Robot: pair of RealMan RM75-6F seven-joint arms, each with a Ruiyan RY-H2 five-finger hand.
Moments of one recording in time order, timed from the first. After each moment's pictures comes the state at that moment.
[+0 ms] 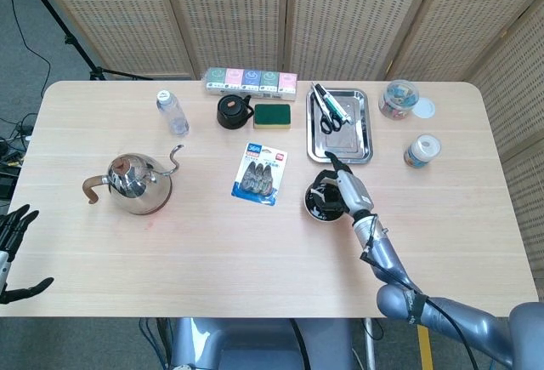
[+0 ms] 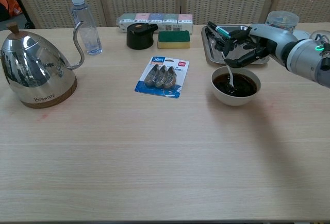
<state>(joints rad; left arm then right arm) -0.03 -0.95 0.04 -1.72 1.61 1.51 -0.15 0.70 -1.63 0.35 -1.36 -0.92 0.86 0.14</state>
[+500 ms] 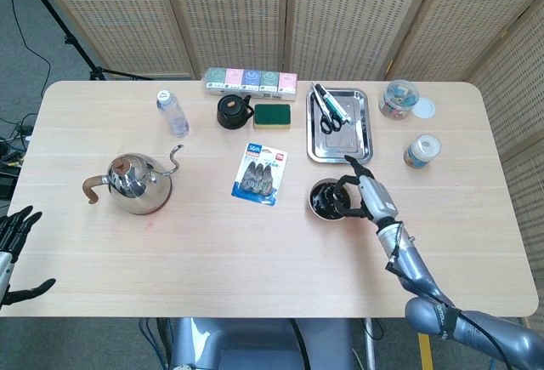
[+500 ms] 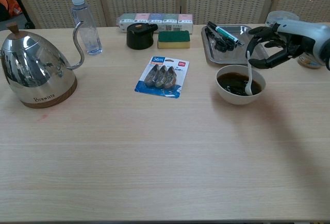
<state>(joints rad) -0.03 -0.96 0.05 -1.73 1.61 1.51 -0.12 0.60 -1.46 0.29 -1.54 -1.02 0.88 0.18</state>
